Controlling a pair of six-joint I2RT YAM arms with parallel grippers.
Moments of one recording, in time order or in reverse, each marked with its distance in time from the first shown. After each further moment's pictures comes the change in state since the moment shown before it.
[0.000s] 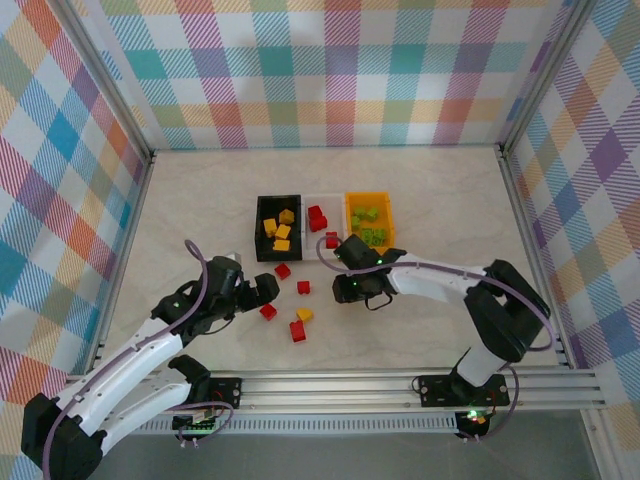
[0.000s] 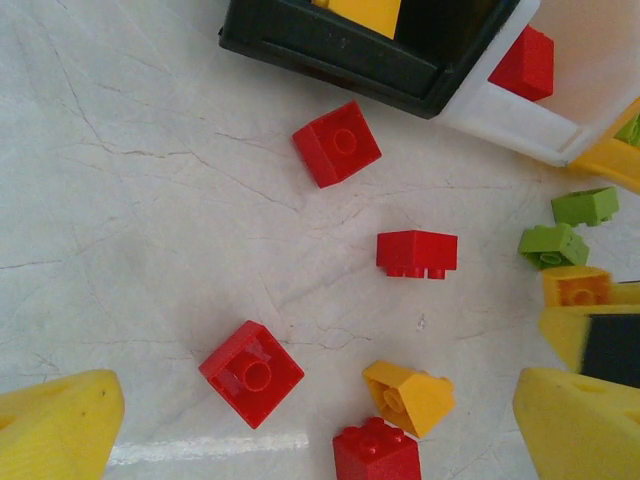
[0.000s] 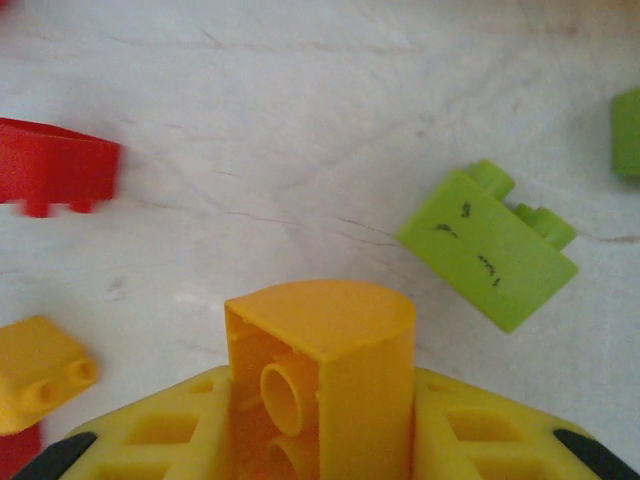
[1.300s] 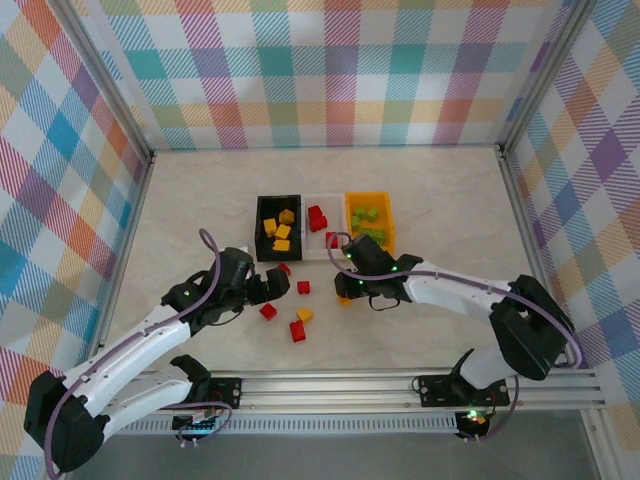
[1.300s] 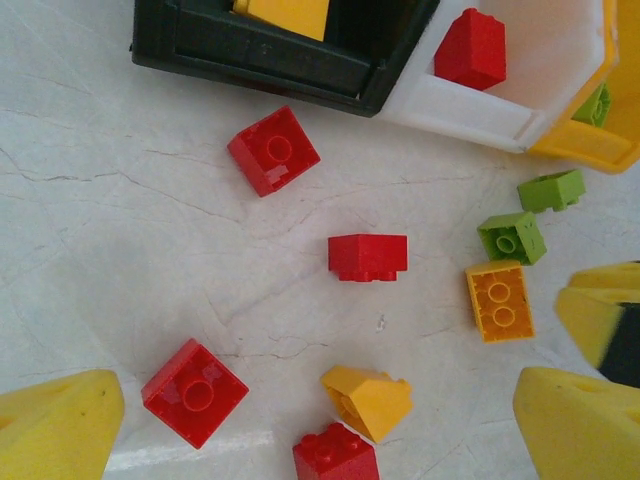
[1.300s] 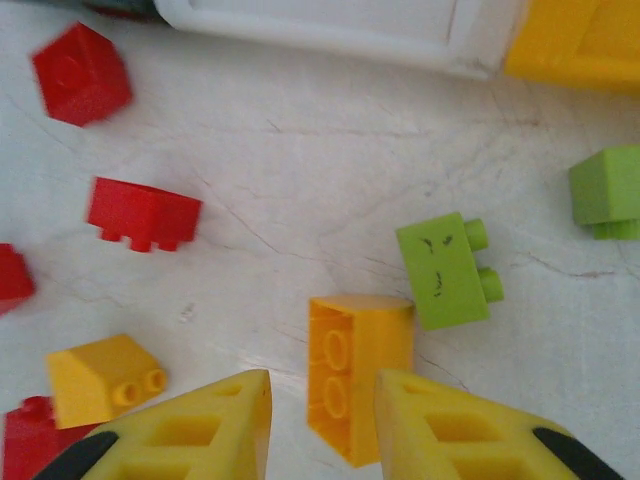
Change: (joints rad) left arm -0.053 0.114 0.082 0.031 0.000 0.021; right arm -0.002 -0.127 -0.087 0.117 0.018 0.024
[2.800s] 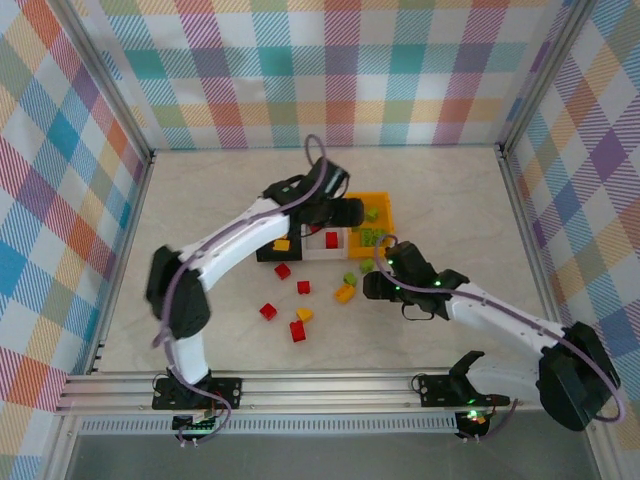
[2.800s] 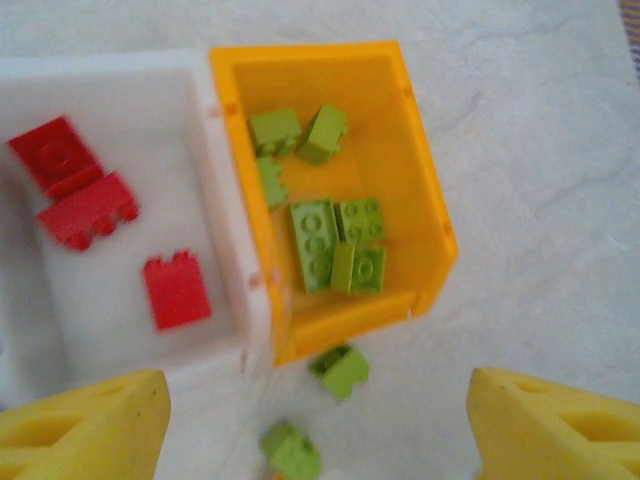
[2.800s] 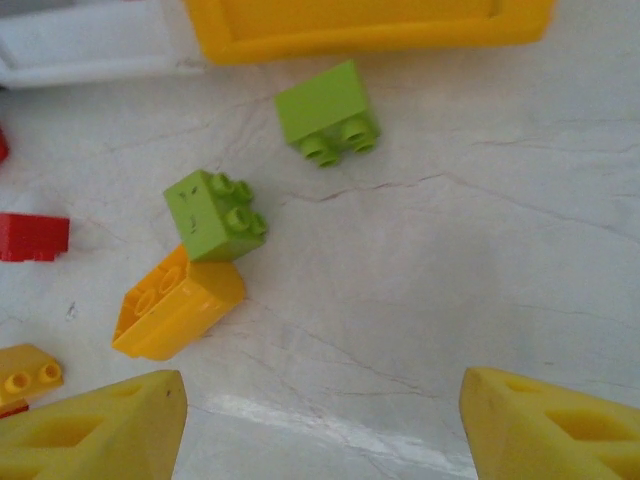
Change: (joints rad) left arm -0.130 0.845 0.978 -0.130 -0.016 0.198; right arm -0.132 -0.279 -0.213 -0.051 0.055 0.069
